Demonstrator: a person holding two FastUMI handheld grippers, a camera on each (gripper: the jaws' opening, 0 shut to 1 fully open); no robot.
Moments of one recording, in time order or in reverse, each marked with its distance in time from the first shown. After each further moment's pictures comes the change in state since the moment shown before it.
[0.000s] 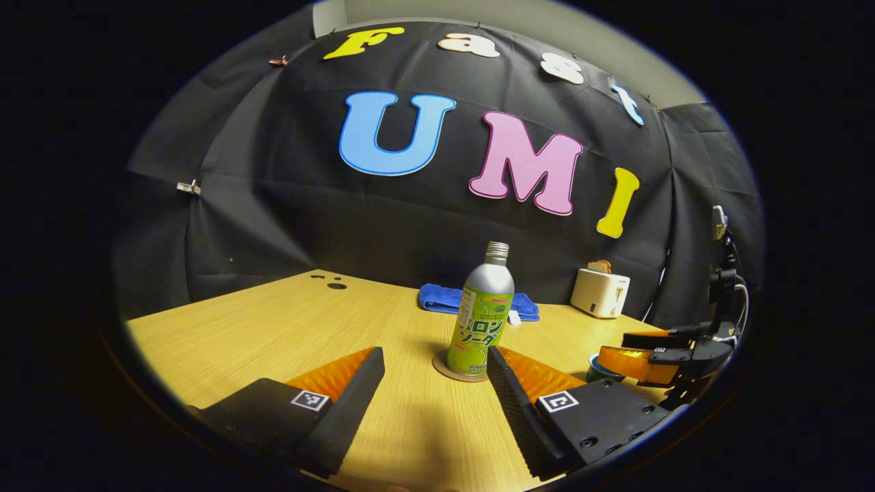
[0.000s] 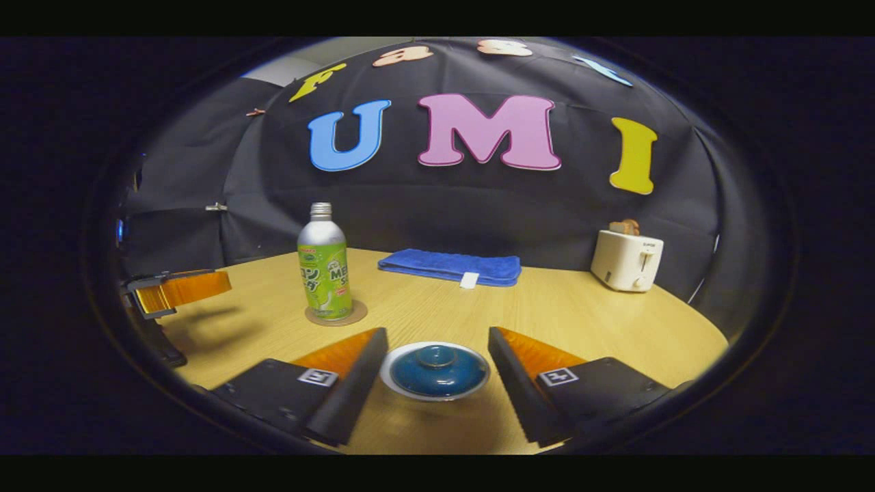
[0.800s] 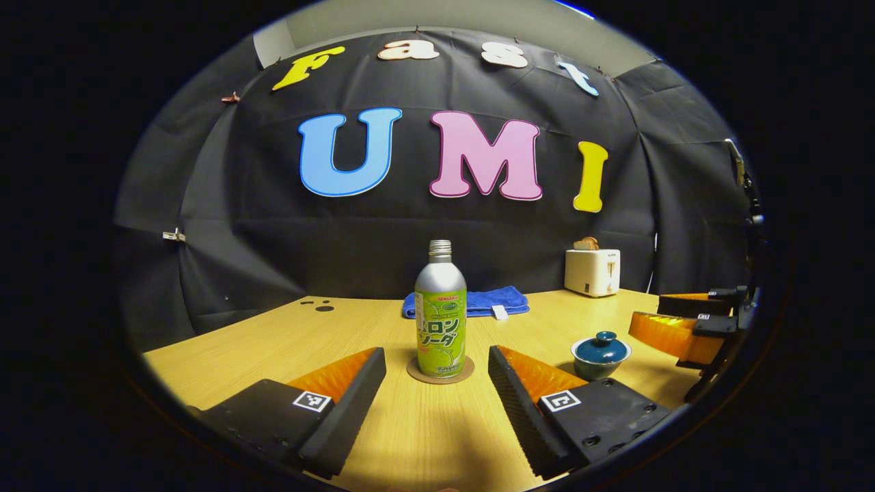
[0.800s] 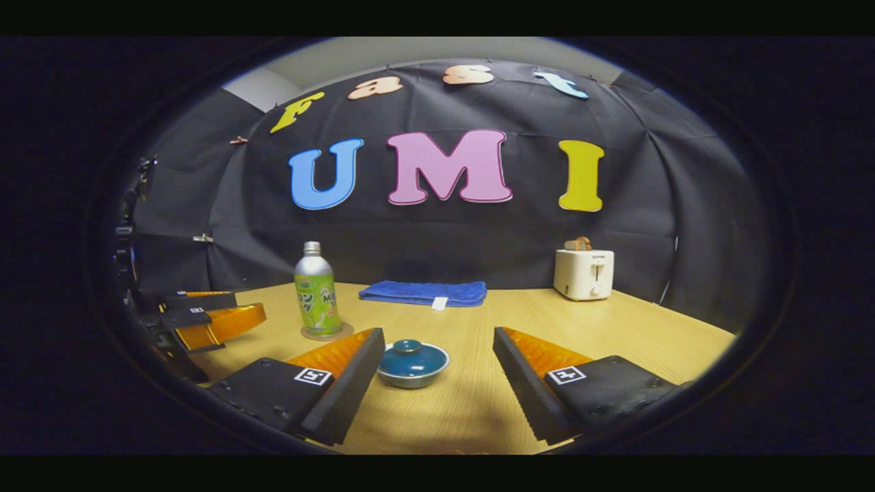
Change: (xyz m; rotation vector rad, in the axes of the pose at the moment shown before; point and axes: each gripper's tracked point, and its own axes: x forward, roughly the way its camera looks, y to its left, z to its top) left arm 0.007 -0.005 0.008 0.167 -0.027 -0.033; right arm -0.052 -0.024 0.009 0.089 -0.177 -0.105
